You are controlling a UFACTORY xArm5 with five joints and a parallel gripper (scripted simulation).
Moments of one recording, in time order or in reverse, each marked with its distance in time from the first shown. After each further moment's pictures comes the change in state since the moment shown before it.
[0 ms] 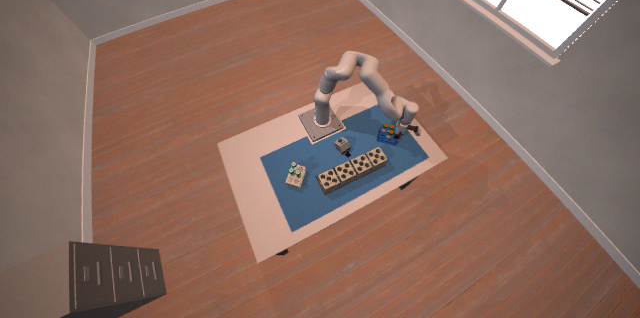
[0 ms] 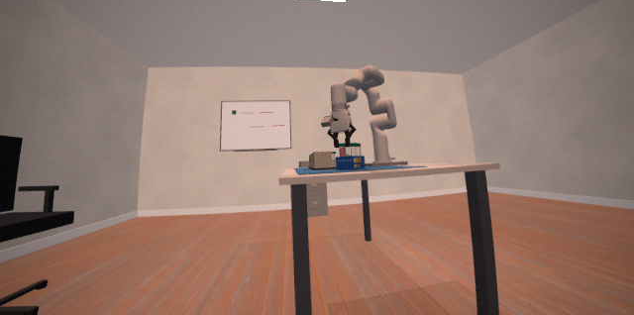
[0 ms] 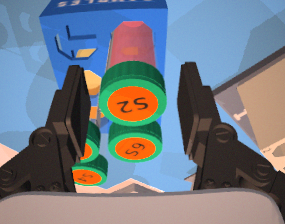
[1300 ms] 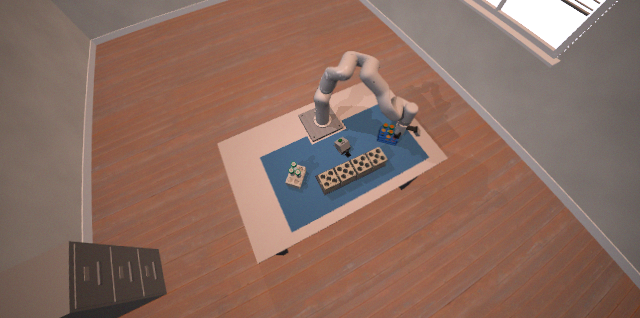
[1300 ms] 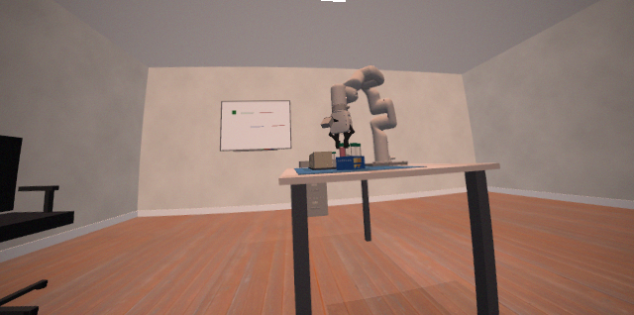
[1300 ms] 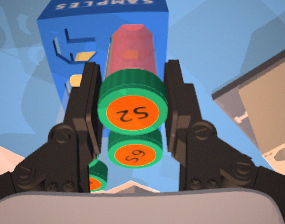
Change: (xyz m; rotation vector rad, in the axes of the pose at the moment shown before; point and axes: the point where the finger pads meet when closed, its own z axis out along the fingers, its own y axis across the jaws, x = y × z) arm 0.000 0.000 0.005 0.000 0.000 0.000
